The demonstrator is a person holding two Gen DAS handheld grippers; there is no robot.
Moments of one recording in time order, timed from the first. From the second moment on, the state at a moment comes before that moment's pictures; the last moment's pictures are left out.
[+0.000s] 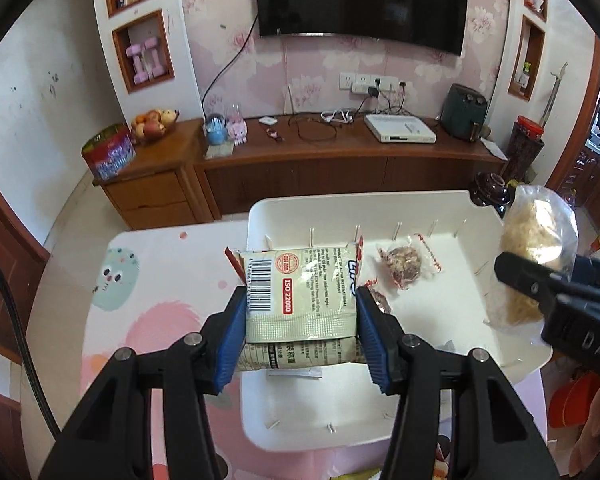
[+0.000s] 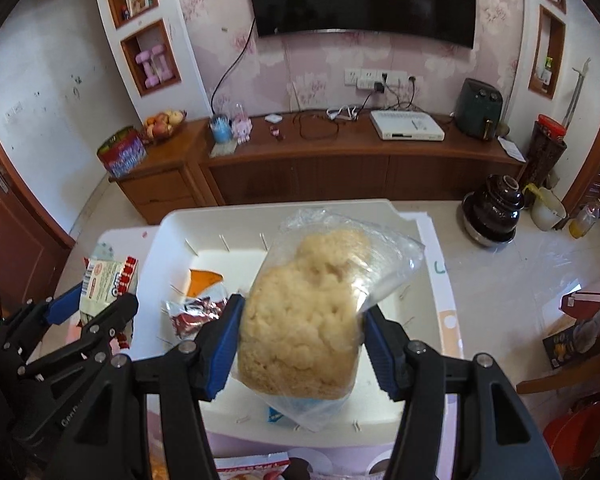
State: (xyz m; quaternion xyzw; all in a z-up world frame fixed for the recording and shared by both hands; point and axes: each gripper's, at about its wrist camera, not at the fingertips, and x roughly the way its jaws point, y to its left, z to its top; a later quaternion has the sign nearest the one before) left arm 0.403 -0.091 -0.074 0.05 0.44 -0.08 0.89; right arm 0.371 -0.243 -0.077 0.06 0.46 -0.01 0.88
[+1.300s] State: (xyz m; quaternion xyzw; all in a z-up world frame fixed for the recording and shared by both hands) left arm 0.331 -0.060 -0.033 0.01 0.39 -0.07 0.92; right arm 0.303 -0.223 -0.051 0.06 0.42 -0.01 0.90
